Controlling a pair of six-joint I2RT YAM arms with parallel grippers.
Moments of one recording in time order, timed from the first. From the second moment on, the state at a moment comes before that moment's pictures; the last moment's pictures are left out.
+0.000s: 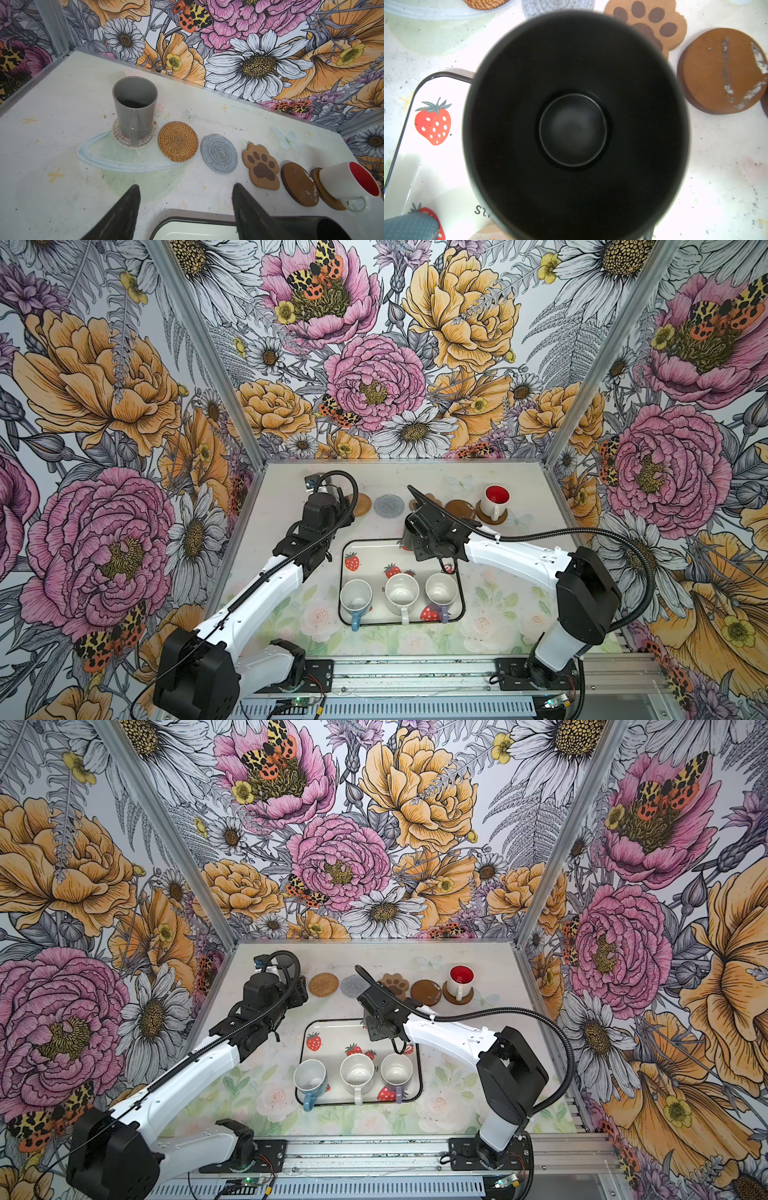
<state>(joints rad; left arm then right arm) -0.39 1.17 0.85 -0.13 -0.32 -0.48 0.78 1.67 1.24 -0.65 0.18 0.44</state>
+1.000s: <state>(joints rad) -0.37 1.19 0.85 -0.13 -0.29 -0.48 0.57 1.62 1.24 -0.69 0.18 0.35</state>
